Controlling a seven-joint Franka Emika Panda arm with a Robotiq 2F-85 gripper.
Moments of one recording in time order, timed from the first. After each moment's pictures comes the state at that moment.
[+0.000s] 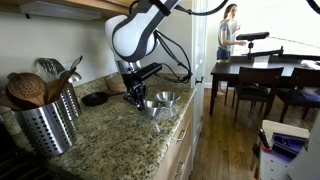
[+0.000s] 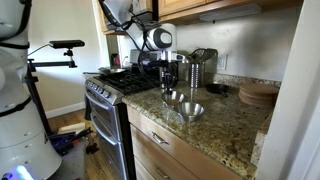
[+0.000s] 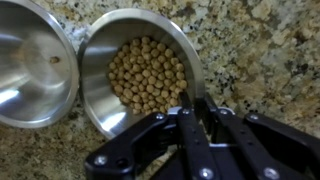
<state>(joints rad) 0.13 0.34 0.06 -1.95 -0.16 2.22 0.22</state>
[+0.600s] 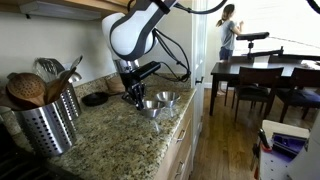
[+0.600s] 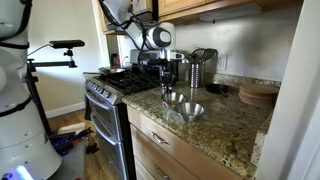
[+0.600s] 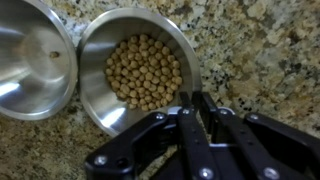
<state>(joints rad) 0.15 0.34 0.06 -1.94 -0.17 2.20 0.22</state>
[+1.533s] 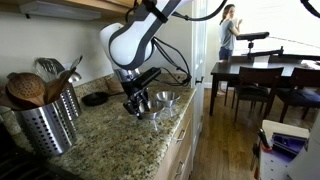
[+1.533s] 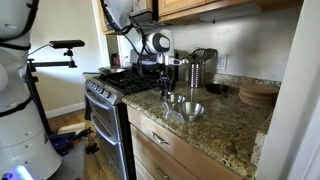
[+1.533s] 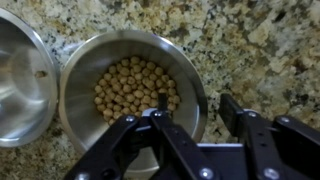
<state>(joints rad) 0.17 0.38 0.06 -1.94 -0.19 2.17 0.22</state>
